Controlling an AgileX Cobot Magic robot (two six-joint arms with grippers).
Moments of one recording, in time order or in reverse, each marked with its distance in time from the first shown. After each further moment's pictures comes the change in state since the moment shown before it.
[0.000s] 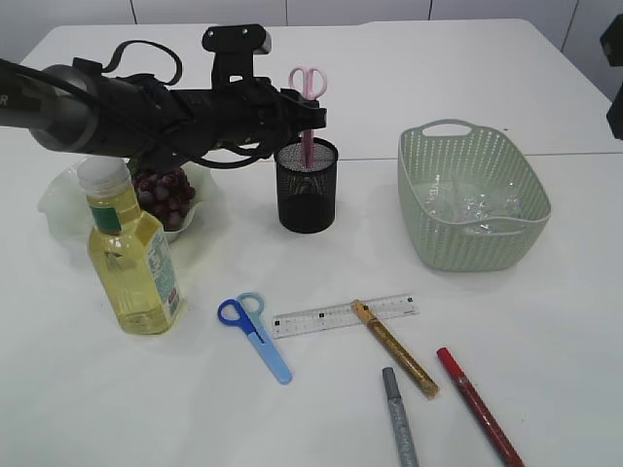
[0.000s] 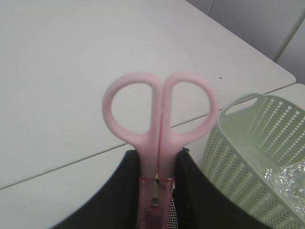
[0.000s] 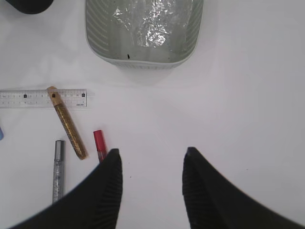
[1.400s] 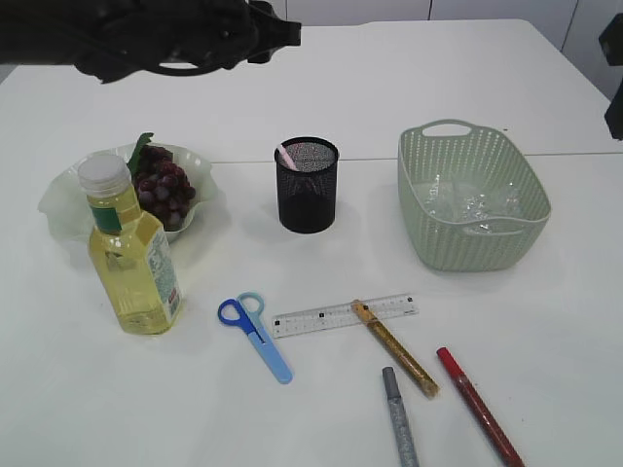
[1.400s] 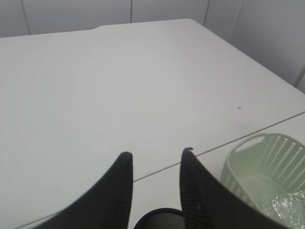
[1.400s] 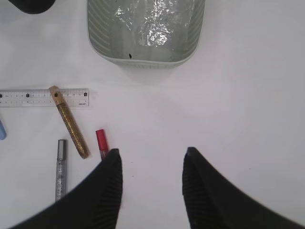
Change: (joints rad) left arm -0.008 -0.234 0.000 0.045 0.257 0.000; right arm 0.000 0.000 0.000 0.006 0.000 0.000
